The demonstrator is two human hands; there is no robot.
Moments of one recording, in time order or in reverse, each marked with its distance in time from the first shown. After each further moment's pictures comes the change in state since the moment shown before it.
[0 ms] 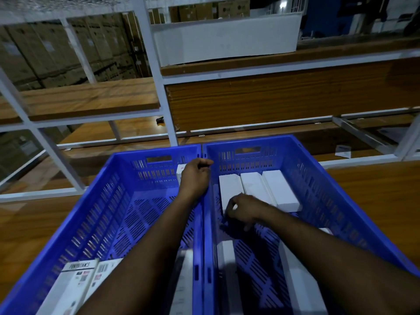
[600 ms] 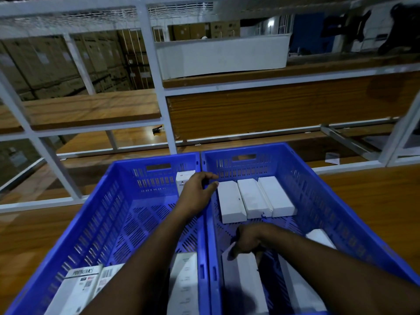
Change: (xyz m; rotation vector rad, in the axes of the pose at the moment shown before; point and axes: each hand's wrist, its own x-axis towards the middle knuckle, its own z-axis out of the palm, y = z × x) left_hand -0.021 -0.009 -0.014 0.113 -0.173 0.168; right_hand -0.023 0.010 0.032 -0.163 -0.276 0.256
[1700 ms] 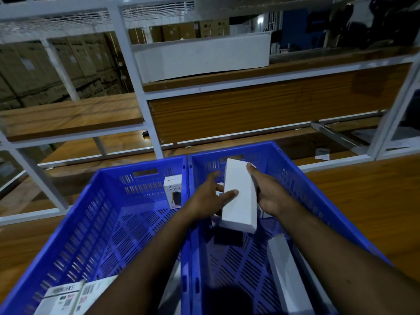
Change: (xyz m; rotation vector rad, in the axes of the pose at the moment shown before) left_hand 0.004 0.047 0.033 0.033 -0.341 -0.112; right_hand 0.004 0.039 -0.089 1.494 0.409 -0.438
